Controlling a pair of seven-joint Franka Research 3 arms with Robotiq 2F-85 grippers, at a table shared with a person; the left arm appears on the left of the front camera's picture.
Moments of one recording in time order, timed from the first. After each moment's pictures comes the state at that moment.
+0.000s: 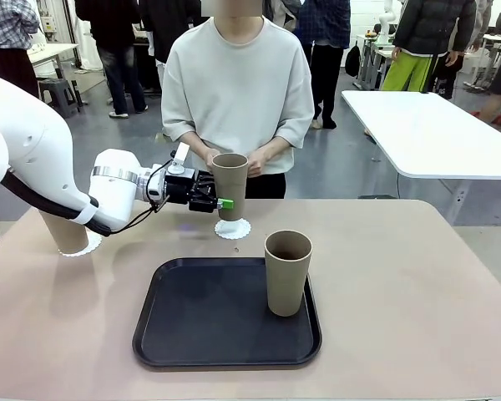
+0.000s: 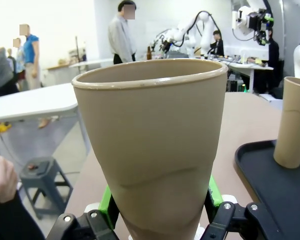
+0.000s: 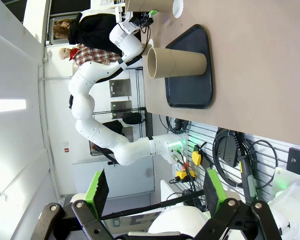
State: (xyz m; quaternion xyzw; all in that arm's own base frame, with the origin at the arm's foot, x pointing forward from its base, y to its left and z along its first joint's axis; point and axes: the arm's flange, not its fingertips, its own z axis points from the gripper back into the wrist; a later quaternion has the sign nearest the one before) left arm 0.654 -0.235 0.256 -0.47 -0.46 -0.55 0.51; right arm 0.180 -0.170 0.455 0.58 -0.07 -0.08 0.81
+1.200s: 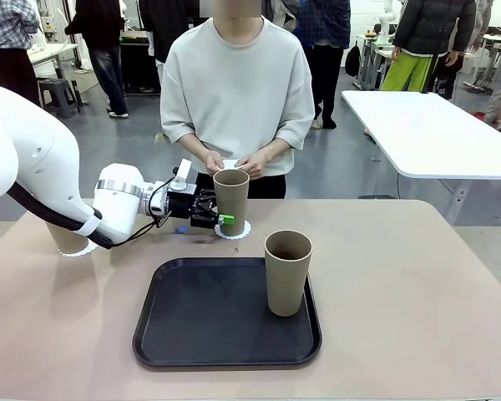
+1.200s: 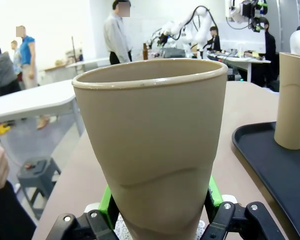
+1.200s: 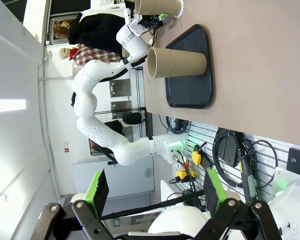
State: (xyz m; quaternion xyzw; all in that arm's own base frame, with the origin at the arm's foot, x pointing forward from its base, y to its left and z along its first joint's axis) left arm 0.644 -0.238 0.219 -0.47 -0.47 -0.56 0.50; right arm 0.180 -0.170 0.455 0.58 -0.07 -0.08 0.81
